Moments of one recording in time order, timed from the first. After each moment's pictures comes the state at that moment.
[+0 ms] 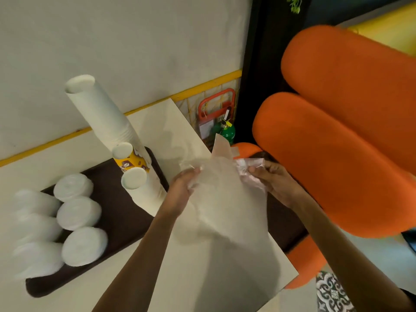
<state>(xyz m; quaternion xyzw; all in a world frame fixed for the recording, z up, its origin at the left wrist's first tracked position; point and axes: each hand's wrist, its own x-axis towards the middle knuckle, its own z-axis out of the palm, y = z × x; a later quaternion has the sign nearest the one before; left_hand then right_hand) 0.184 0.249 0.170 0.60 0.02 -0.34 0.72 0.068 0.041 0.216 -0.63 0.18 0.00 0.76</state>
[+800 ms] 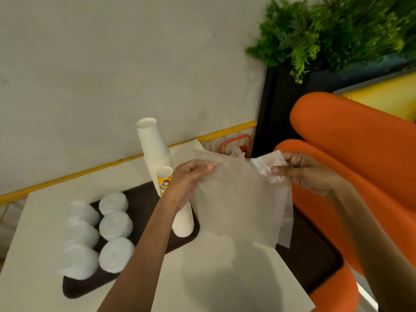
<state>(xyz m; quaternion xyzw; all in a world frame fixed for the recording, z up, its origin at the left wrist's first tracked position) 0.173 0.301 0.315 0.57 -0.16 -0.24 0.77 0.058 0.054 0.357 -0.71 -0.01 0.04 0.70</state>
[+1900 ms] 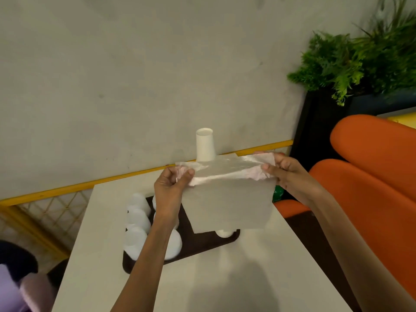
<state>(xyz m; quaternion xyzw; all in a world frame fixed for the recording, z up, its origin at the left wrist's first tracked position) 0.128 0.450 0.348 0.62 -0.06 0.10 0.77 0.080 0.201 0.373 -0.72 -0.04 -0.05 0.70</state>
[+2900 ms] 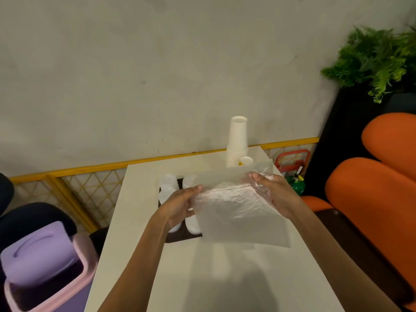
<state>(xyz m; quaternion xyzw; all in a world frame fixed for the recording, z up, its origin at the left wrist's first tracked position) 0.098 0.565 0.306 0.64 0.05 -0.25 0.72 0.066 0.321 0.324 -0.57 0.07 0.04 0.82</state>
